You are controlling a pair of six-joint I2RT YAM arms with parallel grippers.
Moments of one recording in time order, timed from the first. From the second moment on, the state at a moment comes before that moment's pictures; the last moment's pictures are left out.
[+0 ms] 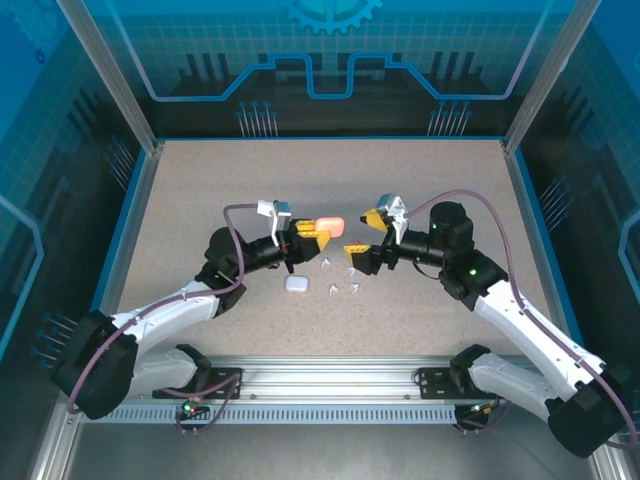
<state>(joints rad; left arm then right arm) -0.56 1.19 0.53 0.87 0.62 -0.46 0.51 0.98 0.81 -0.09 -0.61 0.01</state>
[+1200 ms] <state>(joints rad) -0.56 1.23 0.53 1.00 0.64 -0.43 0.54 1.20 1.08 -0.09 -0.58 0.04</state>
